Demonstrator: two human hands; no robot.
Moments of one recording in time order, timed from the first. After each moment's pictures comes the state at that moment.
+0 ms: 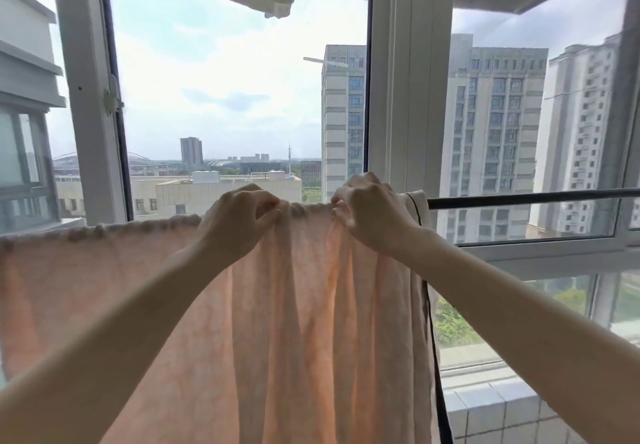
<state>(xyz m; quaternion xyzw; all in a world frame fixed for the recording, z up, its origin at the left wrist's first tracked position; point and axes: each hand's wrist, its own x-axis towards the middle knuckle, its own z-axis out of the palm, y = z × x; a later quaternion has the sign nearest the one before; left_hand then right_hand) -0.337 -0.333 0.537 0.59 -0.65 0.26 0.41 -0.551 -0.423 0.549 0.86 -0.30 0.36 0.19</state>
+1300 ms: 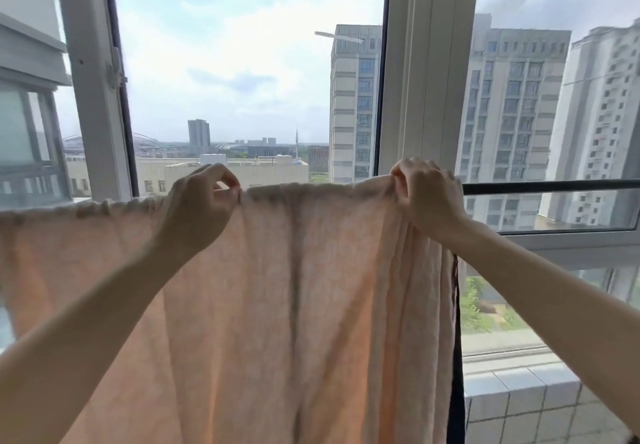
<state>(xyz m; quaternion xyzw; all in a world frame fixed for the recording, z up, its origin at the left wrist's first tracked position) -0.309 -0.307 0.528 0.63 -0.55 0.25 0.48 -0.586 -0.473 0.538 0.79 -0.38 0.45 0.17</state>
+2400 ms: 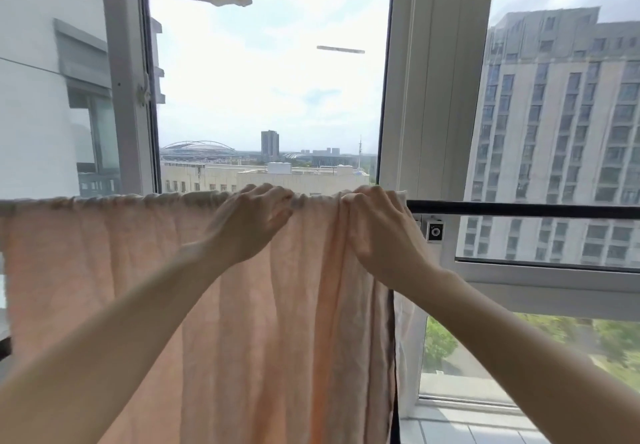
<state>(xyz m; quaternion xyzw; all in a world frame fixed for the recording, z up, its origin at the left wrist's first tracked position) -0.454 -0.384 0.527 0.70 -0.59 0.30 0.29 -0.656 -0.504 0.510 0.87 -0.16 0.46 0.10</state>
